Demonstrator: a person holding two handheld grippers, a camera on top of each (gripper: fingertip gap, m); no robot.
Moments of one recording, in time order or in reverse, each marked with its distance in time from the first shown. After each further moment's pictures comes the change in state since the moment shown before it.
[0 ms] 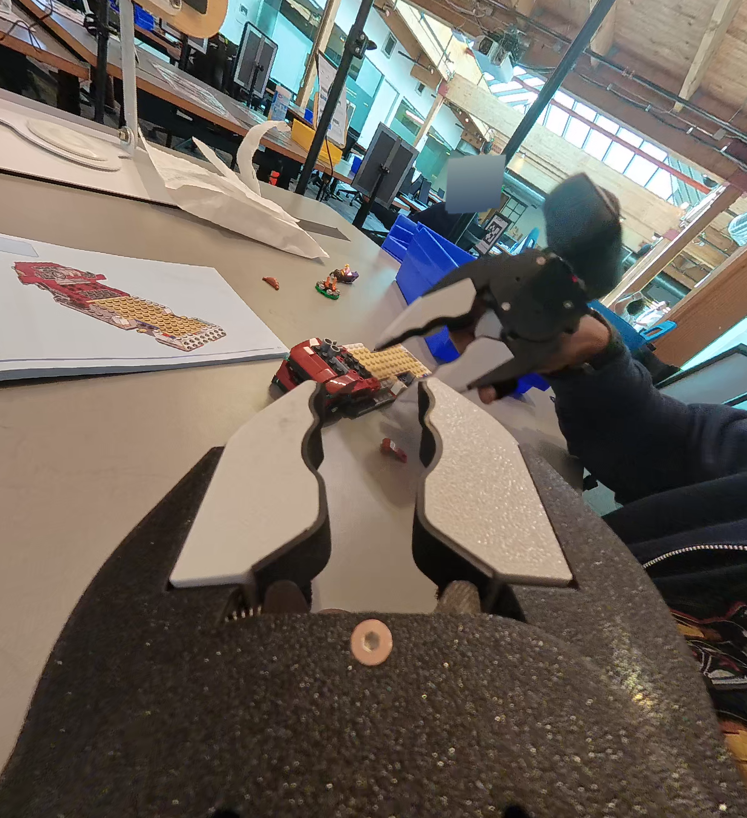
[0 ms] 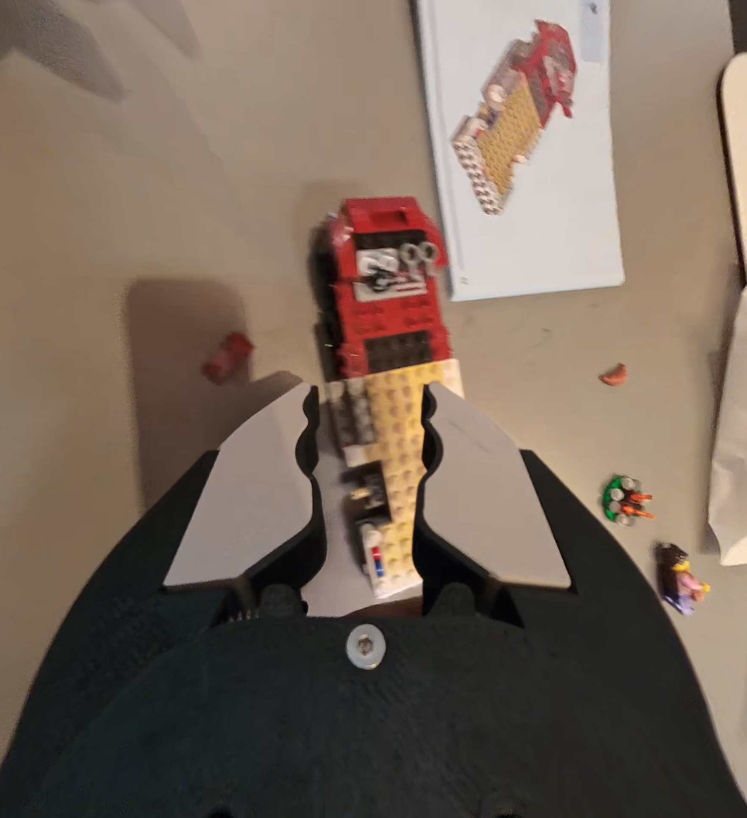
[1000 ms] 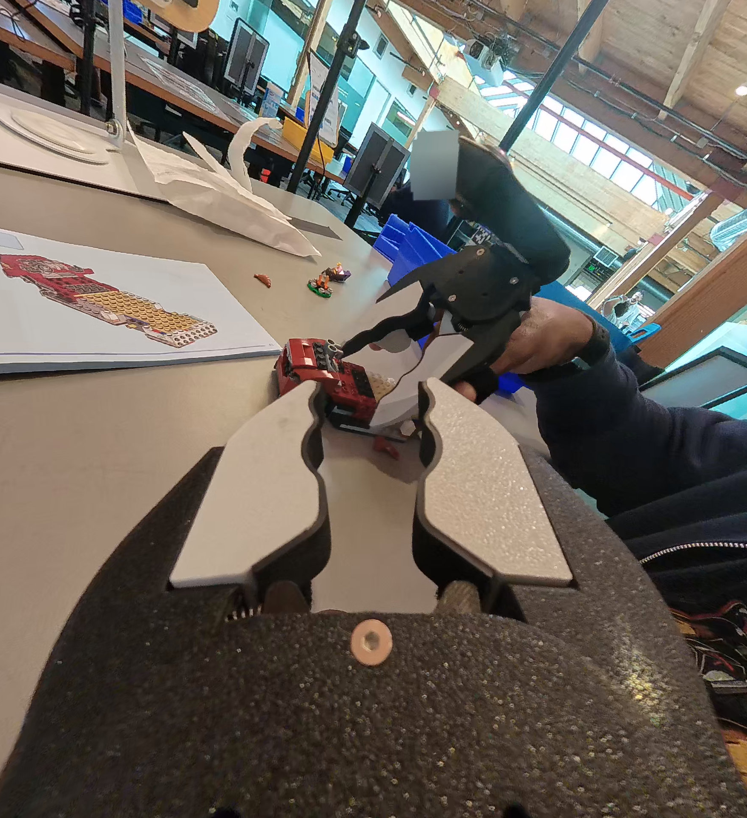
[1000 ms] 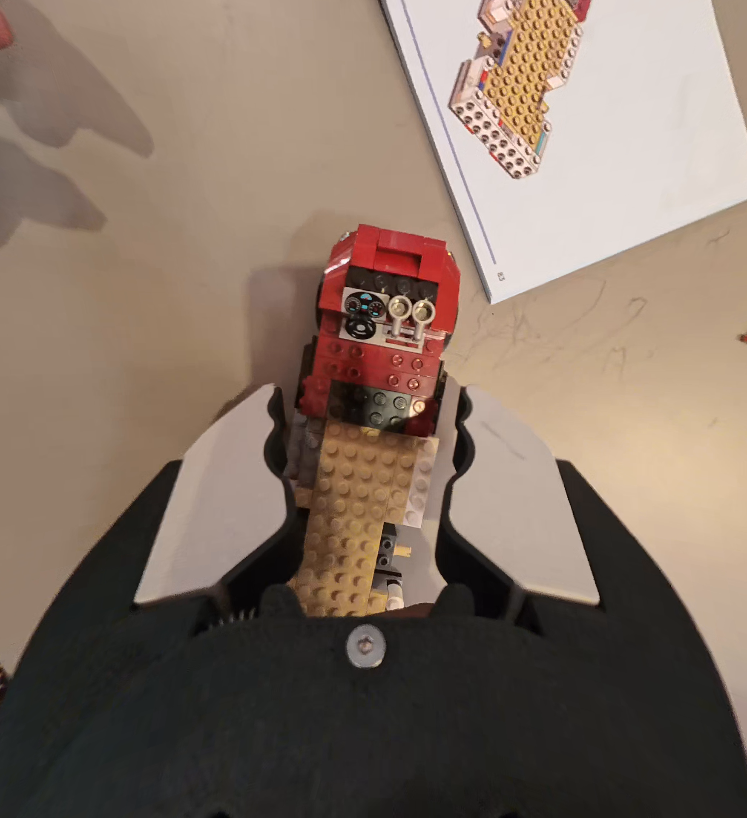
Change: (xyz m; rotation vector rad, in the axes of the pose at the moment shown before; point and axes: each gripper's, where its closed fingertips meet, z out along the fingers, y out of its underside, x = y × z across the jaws) left arm 0.002 0.002 -0.001 0.001 0.021 -0.017; right arm -0.013 -0.012 0.027 -0.098 -0.133 0.332
